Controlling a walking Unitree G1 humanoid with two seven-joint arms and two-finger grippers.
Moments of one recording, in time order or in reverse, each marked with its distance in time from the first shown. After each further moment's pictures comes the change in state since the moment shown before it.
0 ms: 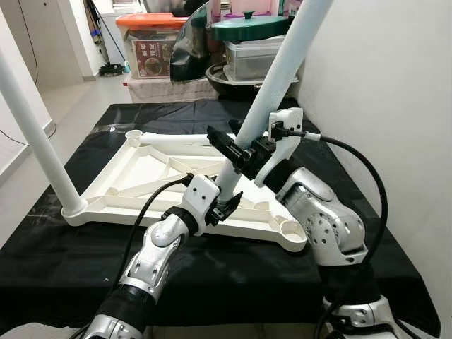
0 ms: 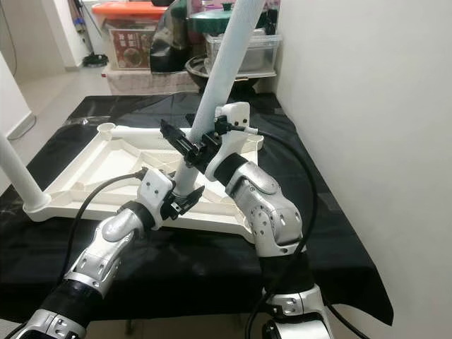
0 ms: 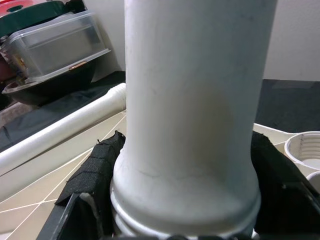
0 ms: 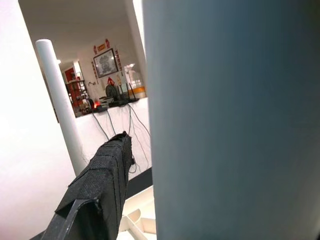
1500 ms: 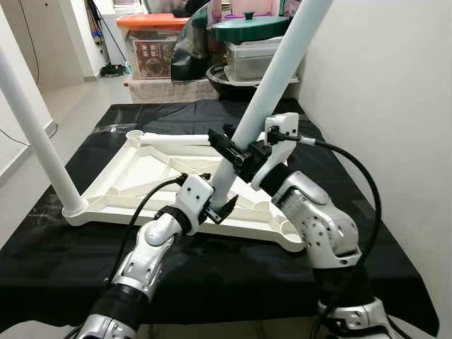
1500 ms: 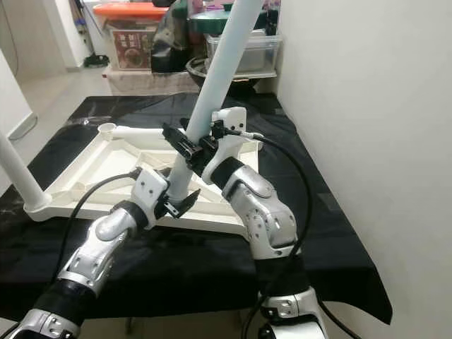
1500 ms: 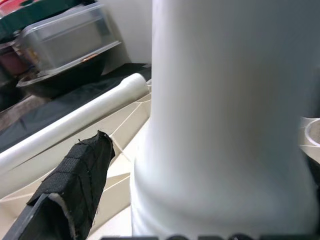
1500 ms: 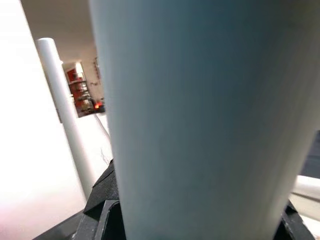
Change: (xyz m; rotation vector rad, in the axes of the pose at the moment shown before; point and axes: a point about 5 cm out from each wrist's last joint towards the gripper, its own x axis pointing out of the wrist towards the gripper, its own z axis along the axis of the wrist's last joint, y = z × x) left arm -0.013 0.019 -0.007 0.025 0.041 0.086; right arm 0.004 -0.010 0.002 -0.029 -0.003 -0.064
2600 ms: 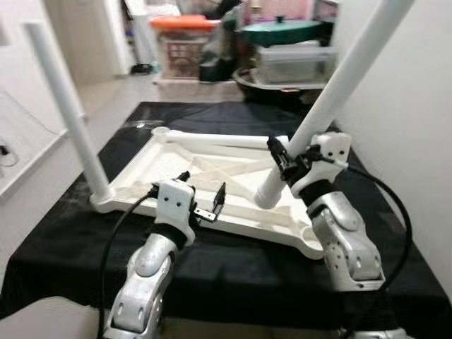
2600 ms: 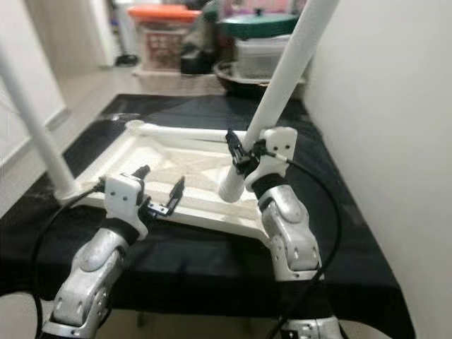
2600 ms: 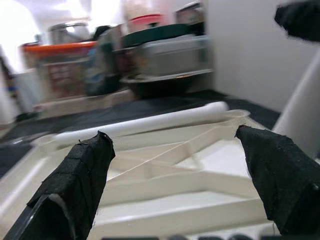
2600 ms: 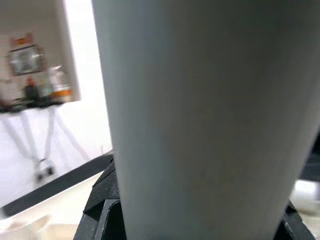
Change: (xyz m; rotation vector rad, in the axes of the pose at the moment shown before) left arm -0.040 -0.018 0.033 -0.194 -0.107 0.287; right arm -0.057 -0.042 -0.020 -0.215 -0.061 -0.372
